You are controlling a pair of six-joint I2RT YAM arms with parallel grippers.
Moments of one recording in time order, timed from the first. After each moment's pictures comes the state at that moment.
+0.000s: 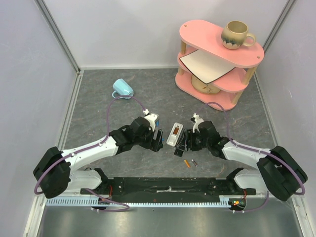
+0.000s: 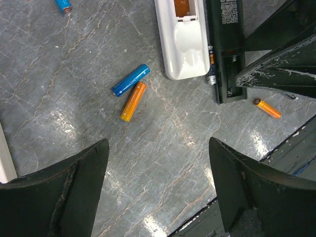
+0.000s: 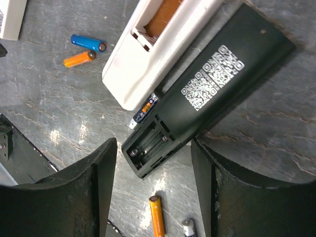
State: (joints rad) left arm -0.85 1.23 0.69 -0.25 0.03 -0.40; right arm 0.60 1.24 0.39 0.11 -0.27 0.56
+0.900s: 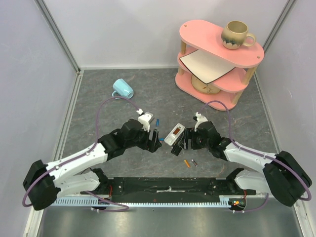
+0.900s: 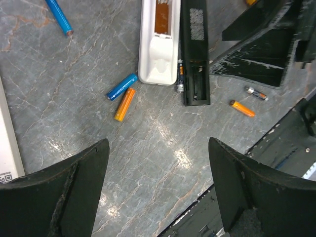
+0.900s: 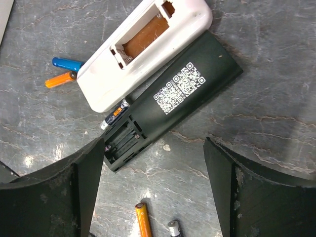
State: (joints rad) left arm -0.86 1.08 0.65 -0.25 0.02 -0.40; right arm 0.64 1.19 0.40 0.07 -0.09 0.55
